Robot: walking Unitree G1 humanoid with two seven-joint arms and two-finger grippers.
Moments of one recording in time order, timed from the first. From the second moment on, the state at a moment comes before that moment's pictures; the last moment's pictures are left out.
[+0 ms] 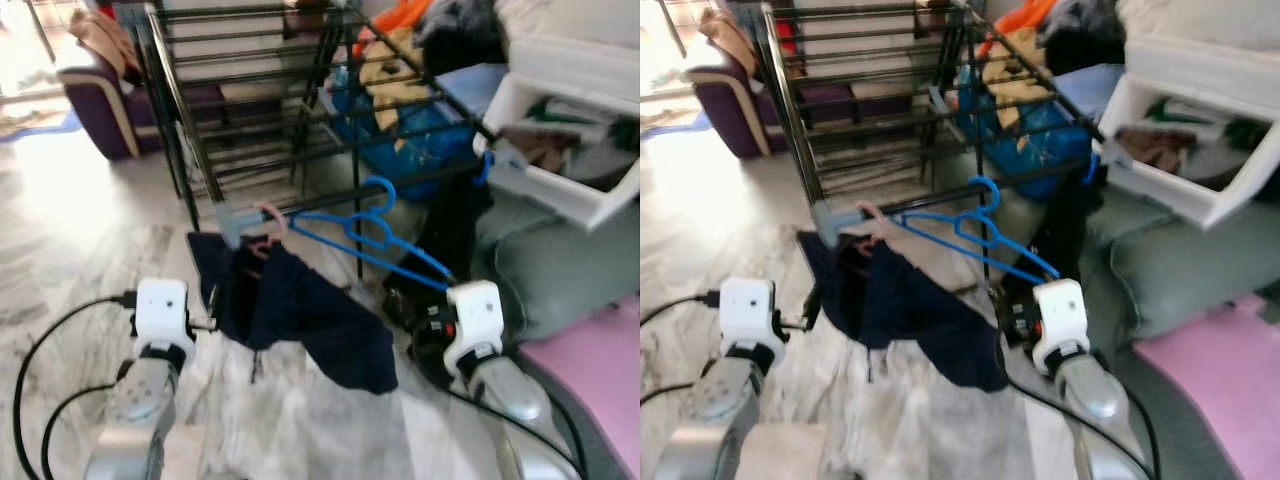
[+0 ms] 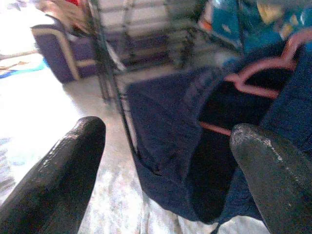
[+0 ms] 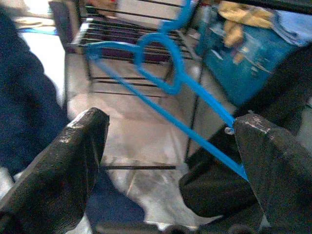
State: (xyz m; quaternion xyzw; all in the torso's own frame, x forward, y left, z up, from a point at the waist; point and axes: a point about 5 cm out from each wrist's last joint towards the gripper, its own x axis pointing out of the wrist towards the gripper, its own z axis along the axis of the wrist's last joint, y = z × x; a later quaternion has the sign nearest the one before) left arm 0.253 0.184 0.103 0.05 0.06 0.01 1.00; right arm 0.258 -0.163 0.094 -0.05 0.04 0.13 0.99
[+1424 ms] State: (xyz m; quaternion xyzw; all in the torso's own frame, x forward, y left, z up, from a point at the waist) left arm 0.258 0.147 0.097 0.14 -0.02 -0.10 0.98; right arm 0.265 -0.184 0.111 -0.06 0.00 0.05 1.00
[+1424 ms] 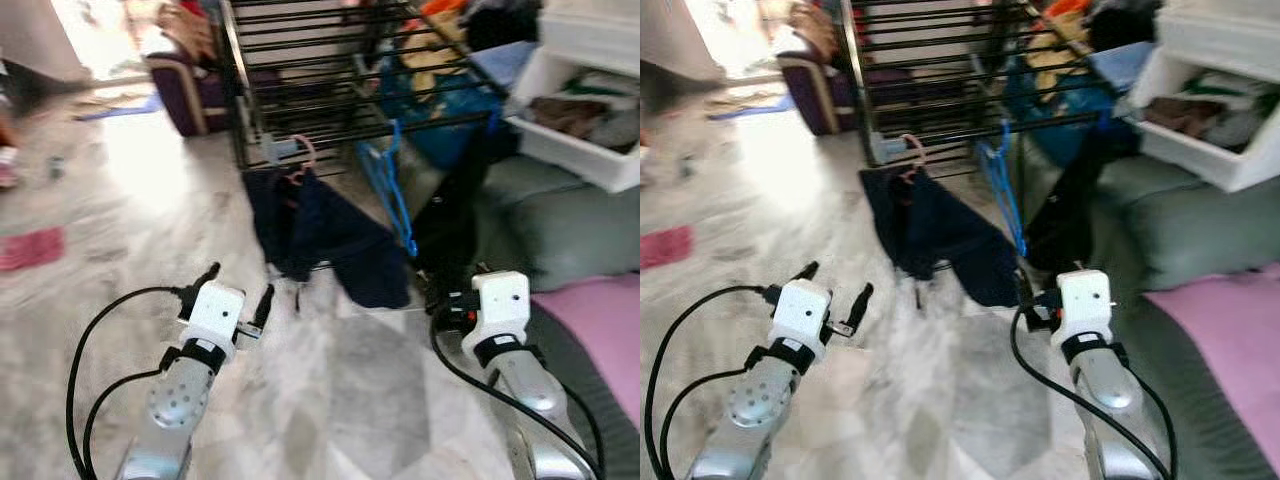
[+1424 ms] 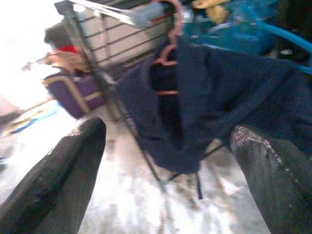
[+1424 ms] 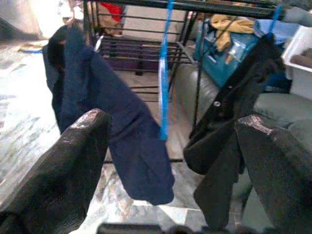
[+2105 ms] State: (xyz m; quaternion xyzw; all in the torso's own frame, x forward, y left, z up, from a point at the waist) left arm 0.287 0.160 0.095 0.14 0.02 -0.02 0.99; right arm 0.237 -0.205 0.108 -0.02 0.01 -0.01 1.00
